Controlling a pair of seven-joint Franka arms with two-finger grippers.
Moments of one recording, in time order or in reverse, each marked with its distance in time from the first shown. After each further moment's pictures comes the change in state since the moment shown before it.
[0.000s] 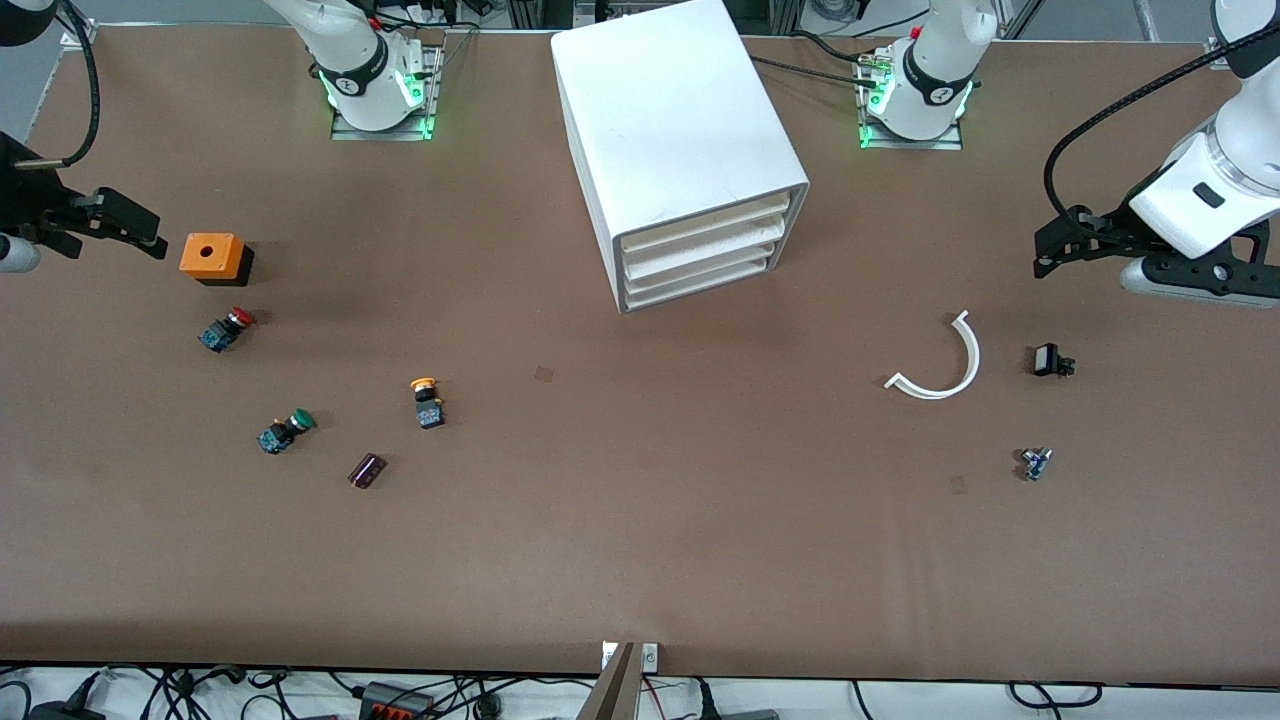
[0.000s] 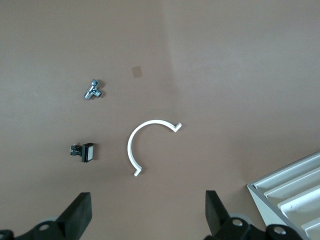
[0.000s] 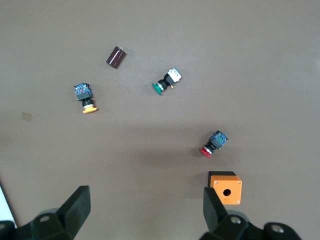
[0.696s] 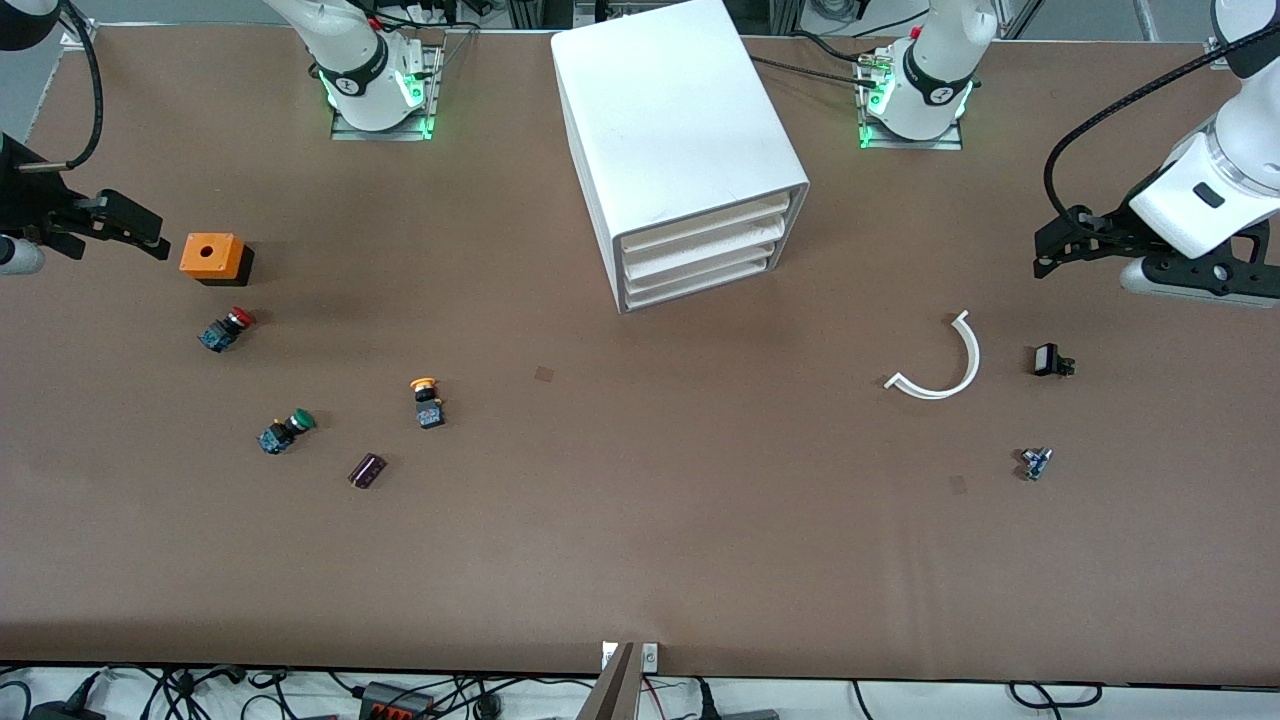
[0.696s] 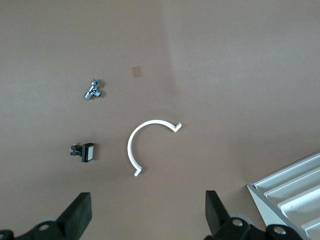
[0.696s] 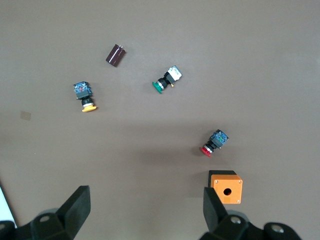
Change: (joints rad) left arm 0.000 0.000 0.000 0.000 0.000 0.000 0.000; right arm 0.000 0.003 0.000 -0.004 0.000 0.000 -0.001
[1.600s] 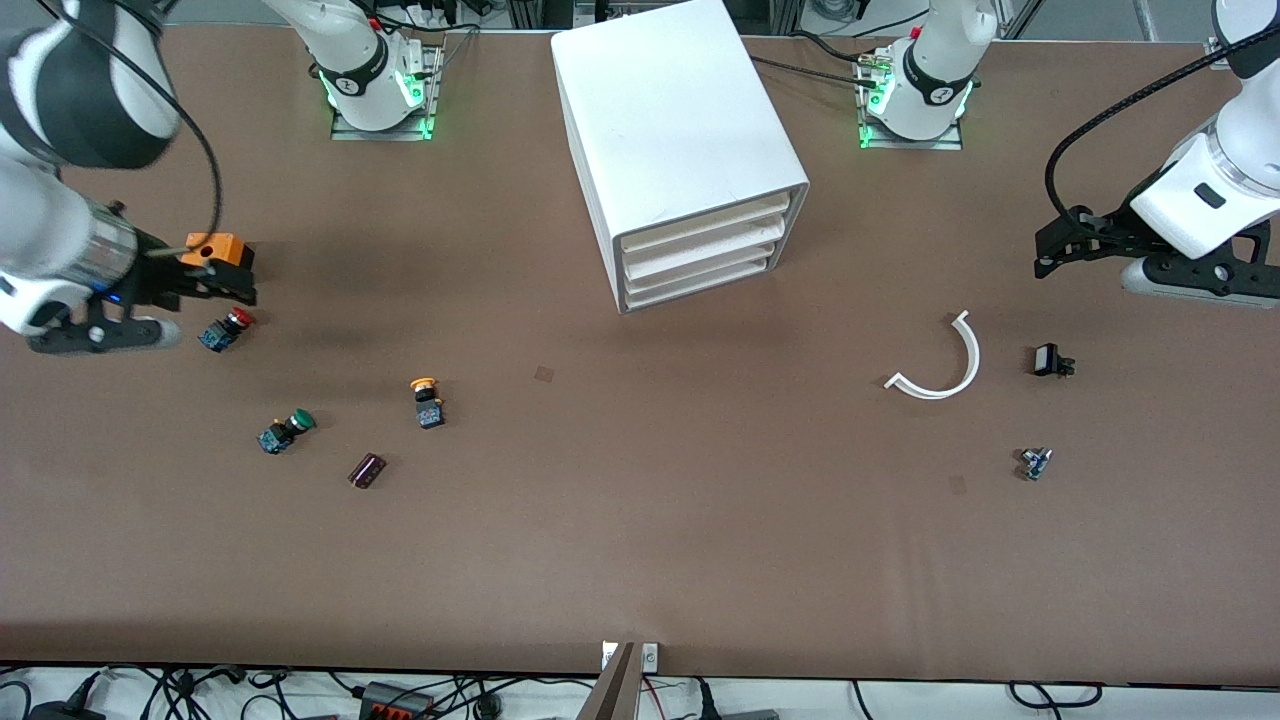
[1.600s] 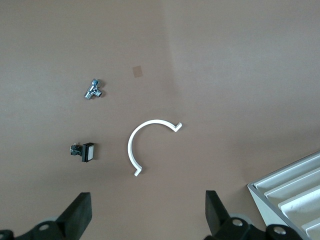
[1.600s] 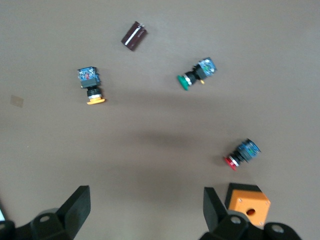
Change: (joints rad) left arm 0.000 0.000 0.001 -0.001 0.000 0.000 0.000; right arm 0.093 0.189 0.010 -0.015 0.001 0.089 -0.002
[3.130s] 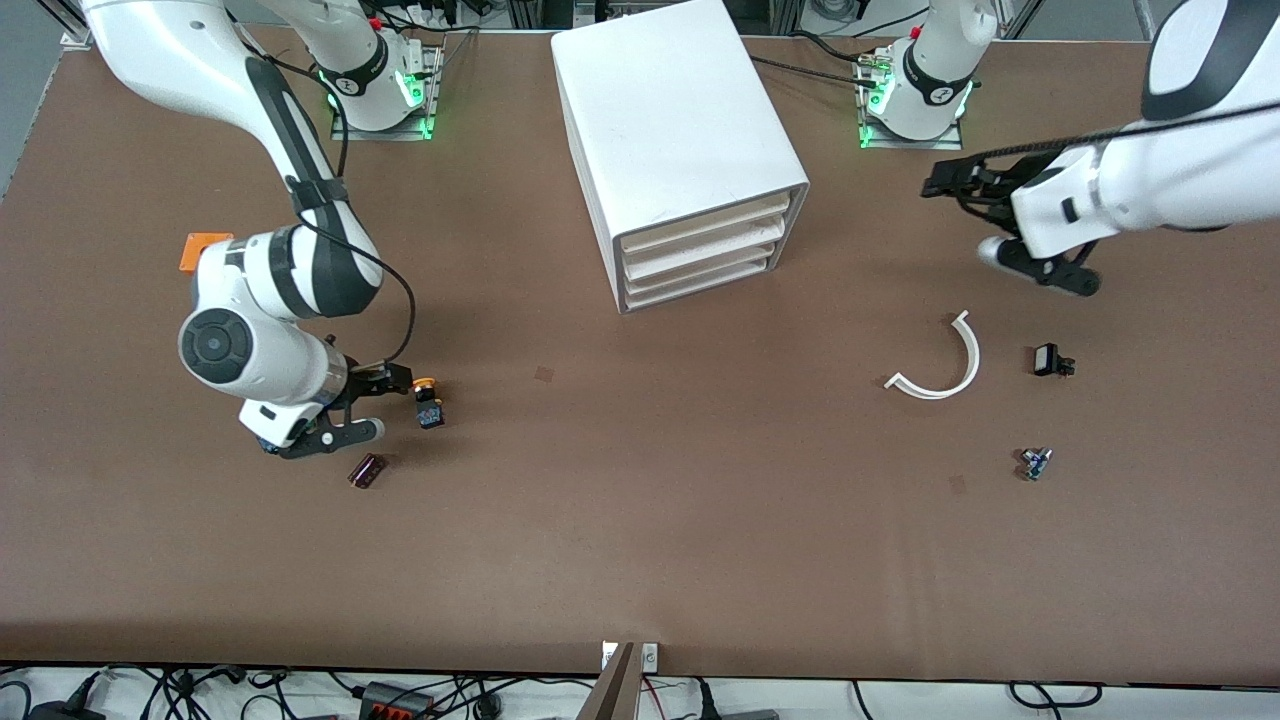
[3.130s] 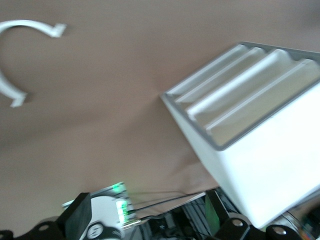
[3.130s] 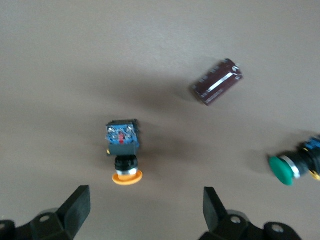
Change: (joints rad) left arm -0.057 0.117 -0.008 0.012 -0.374 -0.356 0.064; right arm 0.161 0.388 0.003 0.053 0.027 0.351 0.002
